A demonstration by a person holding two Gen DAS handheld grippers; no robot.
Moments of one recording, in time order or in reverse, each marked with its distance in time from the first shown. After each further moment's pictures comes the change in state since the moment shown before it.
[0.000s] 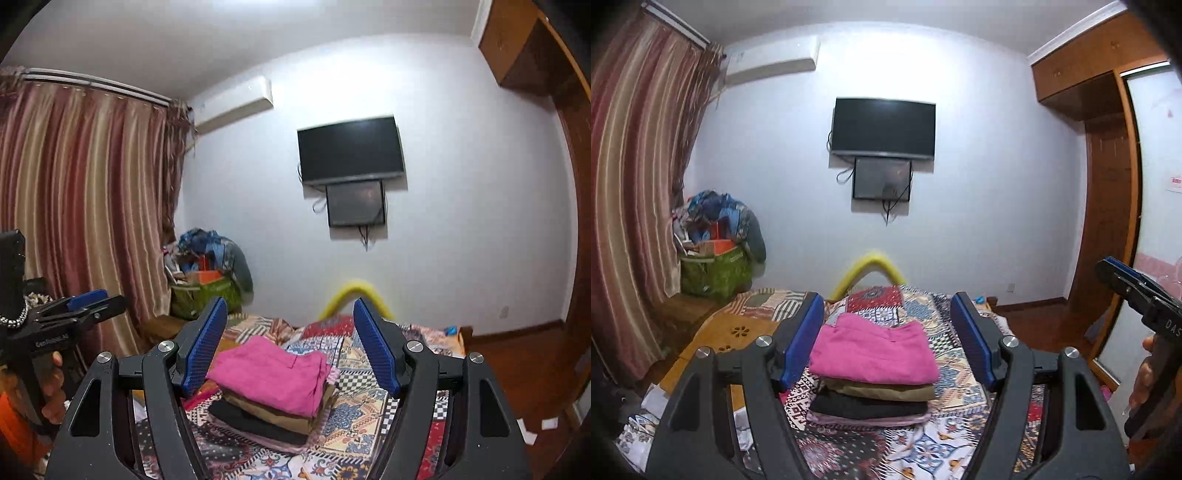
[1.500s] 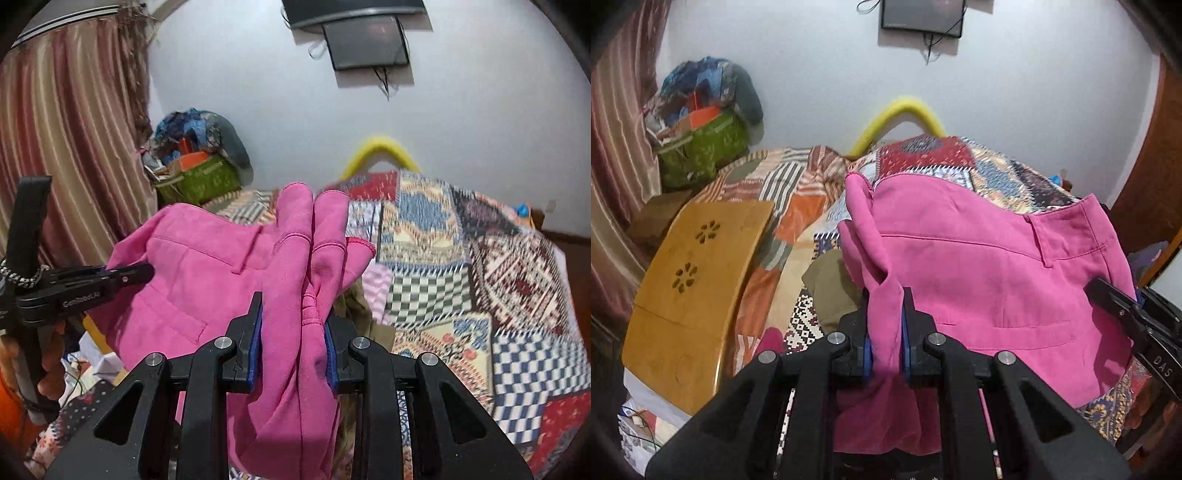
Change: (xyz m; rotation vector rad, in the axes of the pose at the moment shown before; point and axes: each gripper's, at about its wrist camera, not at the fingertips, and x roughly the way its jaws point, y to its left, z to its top) left arm 0.402 0.123 -0.141 -0.049 0.626 0.081; right arm 0.346 -0.057 -0.187 0.153 0.555 0.067
